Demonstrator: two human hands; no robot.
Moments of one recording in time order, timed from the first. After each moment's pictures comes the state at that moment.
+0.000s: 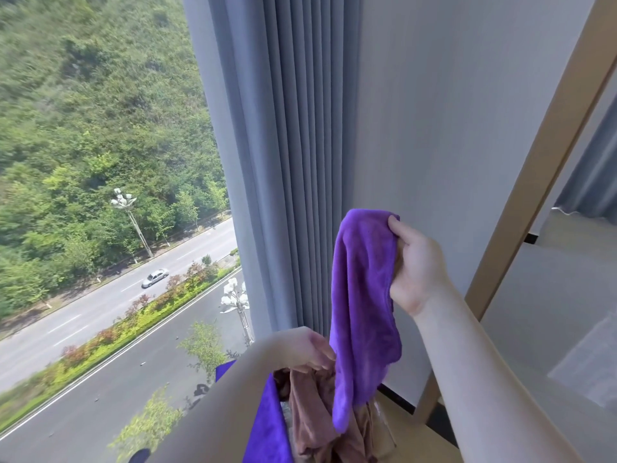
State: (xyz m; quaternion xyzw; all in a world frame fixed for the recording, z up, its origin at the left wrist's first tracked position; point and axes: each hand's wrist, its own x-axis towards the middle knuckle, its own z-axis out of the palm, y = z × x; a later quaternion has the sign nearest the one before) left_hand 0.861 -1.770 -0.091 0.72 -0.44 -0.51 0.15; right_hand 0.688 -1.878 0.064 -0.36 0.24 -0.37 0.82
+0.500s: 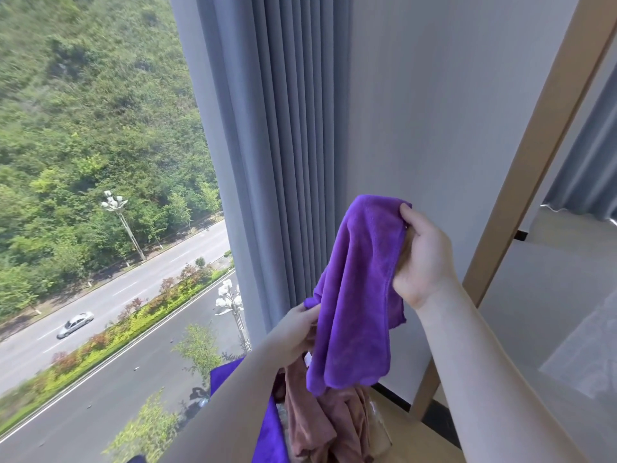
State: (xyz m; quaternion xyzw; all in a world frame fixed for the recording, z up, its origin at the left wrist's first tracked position) left_hand 0.841 -1.790 -0.082 0.62 -0.23 -0.53 0.52; right_hand 0.680 -1.884 0.073 -0.33 0.20 -0.44 0.81
